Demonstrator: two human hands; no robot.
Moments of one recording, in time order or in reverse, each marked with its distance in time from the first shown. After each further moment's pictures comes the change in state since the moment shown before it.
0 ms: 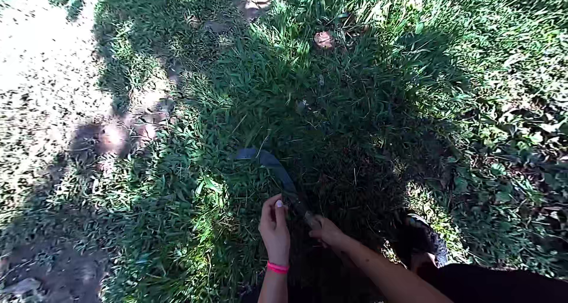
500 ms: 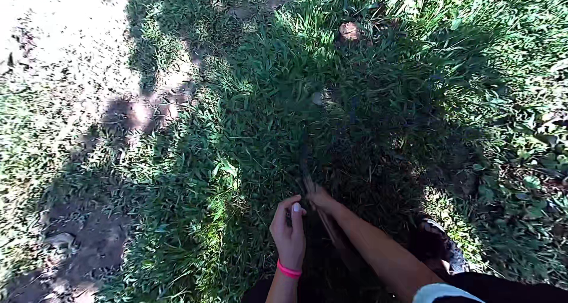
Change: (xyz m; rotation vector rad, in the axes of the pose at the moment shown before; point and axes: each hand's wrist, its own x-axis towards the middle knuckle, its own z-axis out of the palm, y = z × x) left_hand -0.022 0.011 -0.016 -0.033 0.059 0.374; right_hand 0.048 -0.060 0.001 0.288 0.216 -0.151
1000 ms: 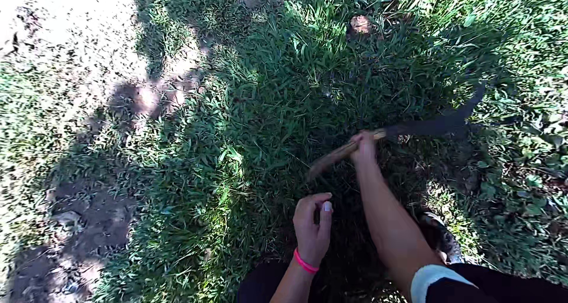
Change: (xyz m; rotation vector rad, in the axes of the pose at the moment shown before) left_hand -0.022 0.015 0.007 -0.003 -0.134 0.074; right_hand -0.023 -0.096 -0.063 0.659 0.452 -0.286
